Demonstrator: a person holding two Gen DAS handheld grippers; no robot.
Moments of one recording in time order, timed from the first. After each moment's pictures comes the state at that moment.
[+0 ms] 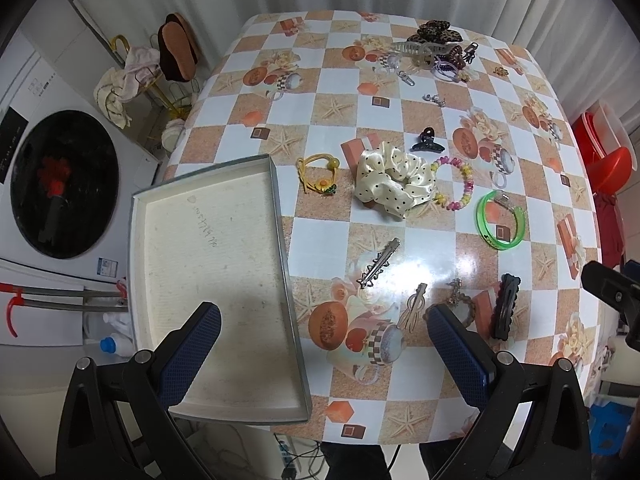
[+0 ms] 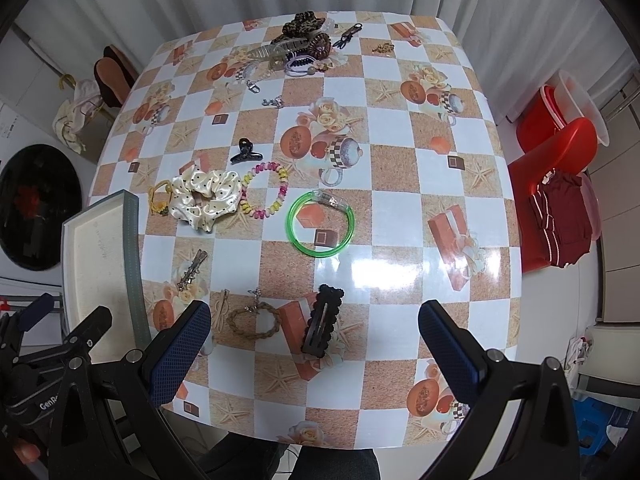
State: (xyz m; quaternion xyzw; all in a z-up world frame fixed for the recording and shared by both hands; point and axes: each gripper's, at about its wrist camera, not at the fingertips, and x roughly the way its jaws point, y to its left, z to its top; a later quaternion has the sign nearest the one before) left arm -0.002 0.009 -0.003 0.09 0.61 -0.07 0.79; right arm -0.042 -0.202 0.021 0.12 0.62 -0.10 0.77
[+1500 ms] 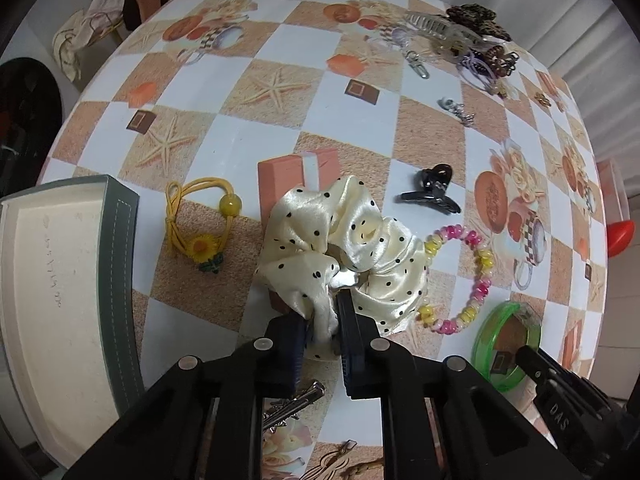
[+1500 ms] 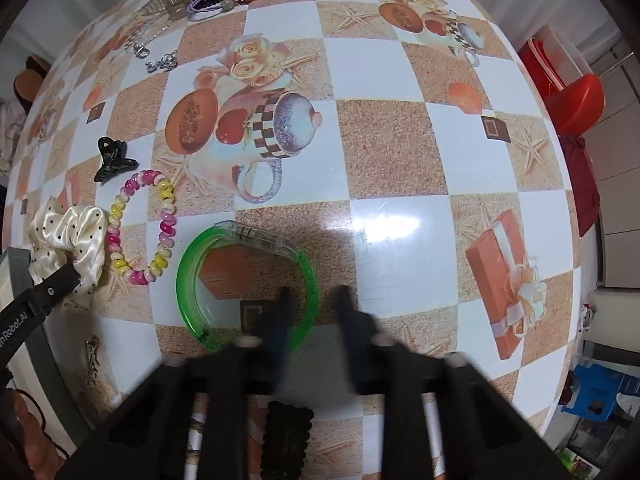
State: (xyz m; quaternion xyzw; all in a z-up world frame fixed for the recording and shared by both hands) left arm 0.113 -0.066 -0.120 -0.02 0.64 -0.08 0.76; right arm 0.026 -0.244 -0.130 0.14 0.66 -0.17 0.72
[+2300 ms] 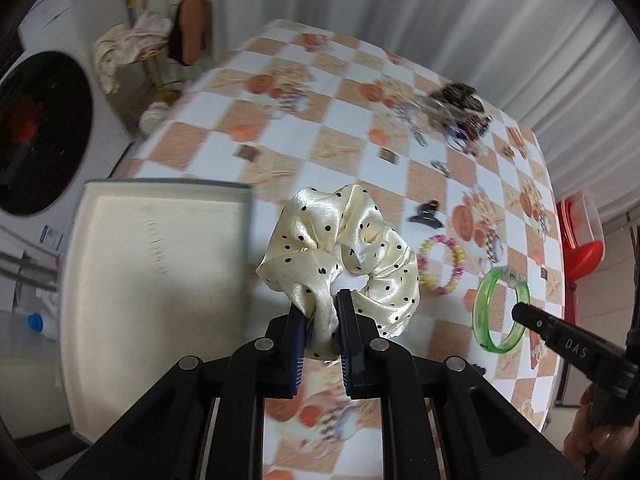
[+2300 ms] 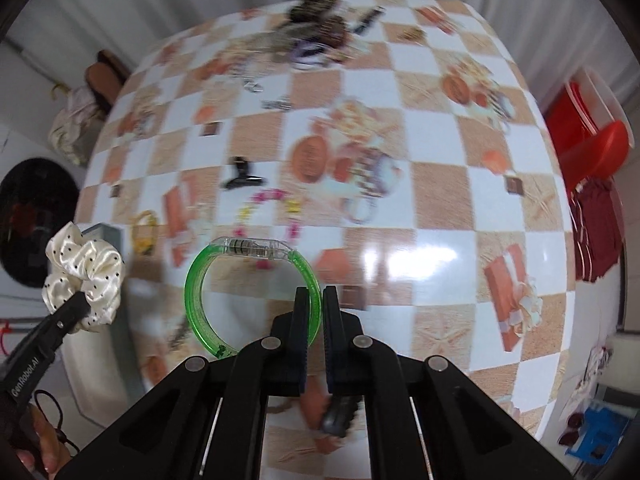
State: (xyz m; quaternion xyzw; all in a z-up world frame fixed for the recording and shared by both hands) left arm 0.049 0.044 -0.027 -0.07 0.58 -0.08 0.81; right arm 0.027 -0.207 -0.047 0.14 0.61 -0.07 0.77
